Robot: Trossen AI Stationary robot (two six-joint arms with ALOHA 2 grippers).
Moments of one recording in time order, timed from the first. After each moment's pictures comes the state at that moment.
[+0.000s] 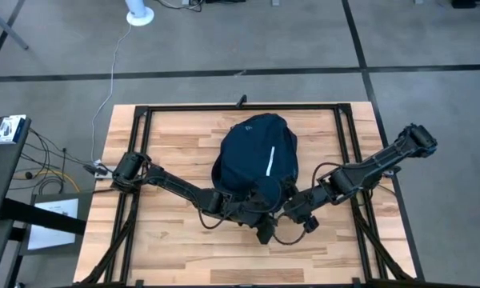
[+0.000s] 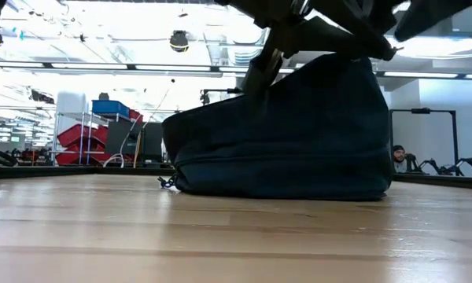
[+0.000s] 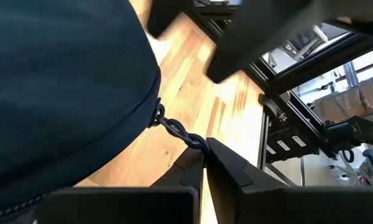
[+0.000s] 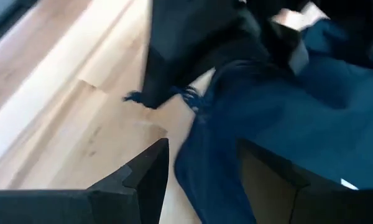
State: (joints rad) left arm -0.33 2.03 1.46 0.04 -0.20 -0.90; right arm 0.45 1.36 1.05 -0.62 0.19 -0.17
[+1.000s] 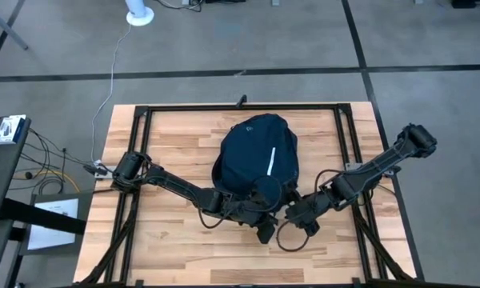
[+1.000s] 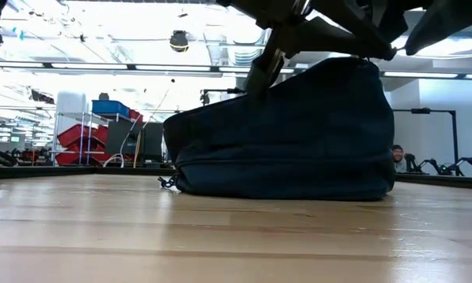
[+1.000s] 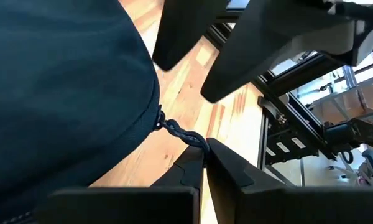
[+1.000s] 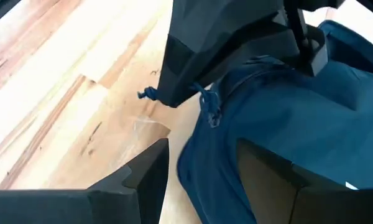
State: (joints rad) left arm -0.33 2.03 1.46 0.06 -0.20 -0.89; right arm 0.52 1.36 0.99 -0.56 0.27 -0.15
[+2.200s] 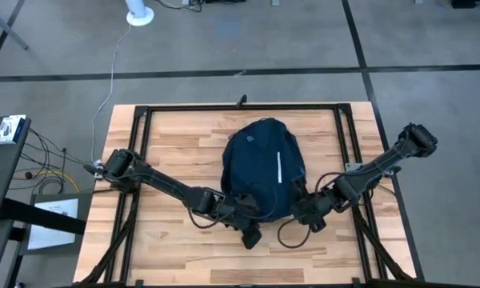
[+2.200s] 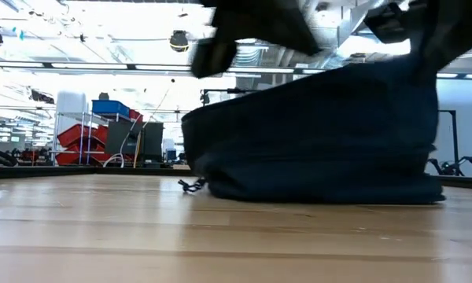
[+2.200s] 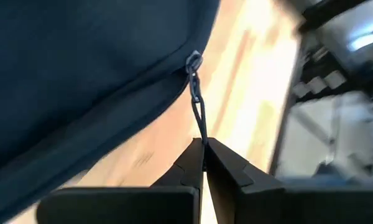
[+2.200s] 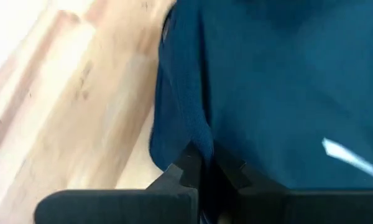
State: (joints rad) left arm -0.38 1.91 1.46 -0.36 -0.11 -0.93; right arm 0.53 1.35 0.98 -0.79 0.32 0.00
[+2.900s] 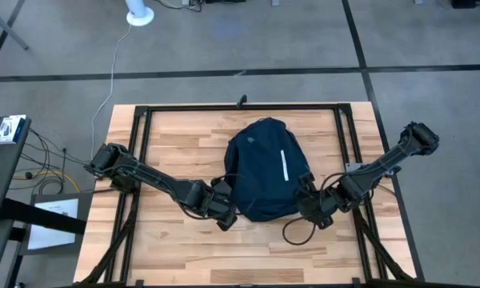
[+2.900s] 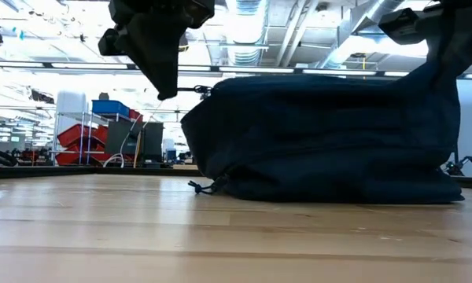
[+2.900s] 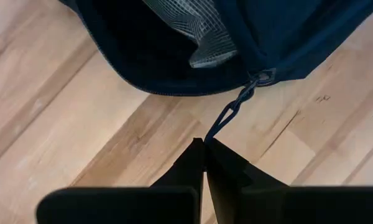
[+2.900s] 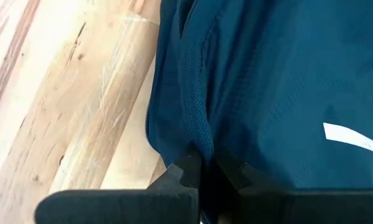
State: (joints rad) left arm -0.38 1.79 1.46 -1.01 -0.28 -1.08; right arm 0.58 1.31 0.97 -0.92 0.32 0.07
